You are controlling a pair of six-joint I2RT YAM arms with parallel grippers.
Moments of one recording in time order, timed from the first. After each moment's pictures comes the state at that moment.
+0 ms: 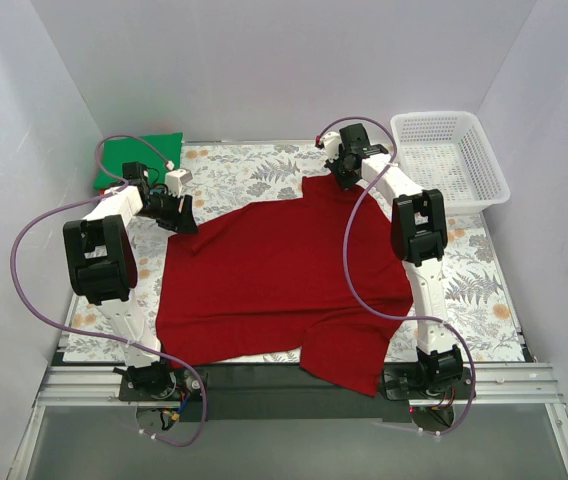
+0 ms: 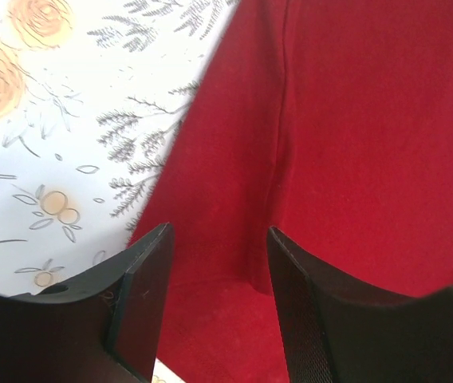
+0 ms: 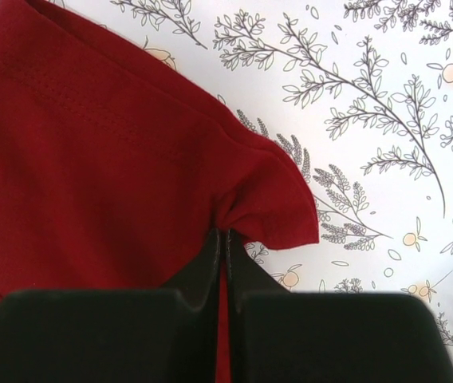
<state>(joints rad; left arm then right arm) 0.15 1.92 1.36 -0.65 0.67 0.51 0.31 2.46 2.14 -0.61 -0.09 -0.43</state>
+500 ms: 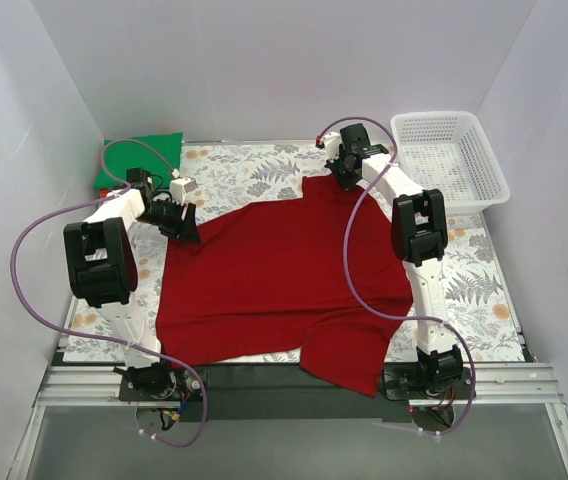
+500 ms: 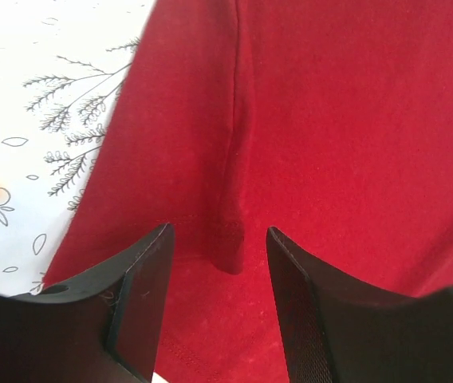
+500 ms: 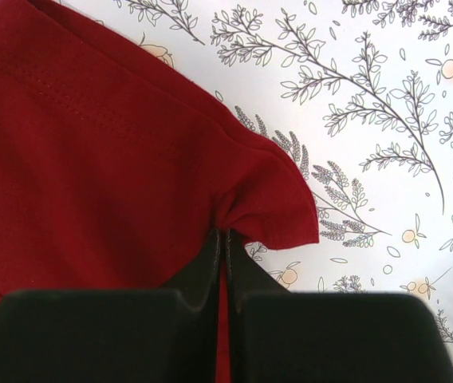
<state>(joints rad) 0.14 1.90 1.32 -0.73 0.69 0.56 0.31 2.46 2.13 -0.62 -0.09 -0.43</state>
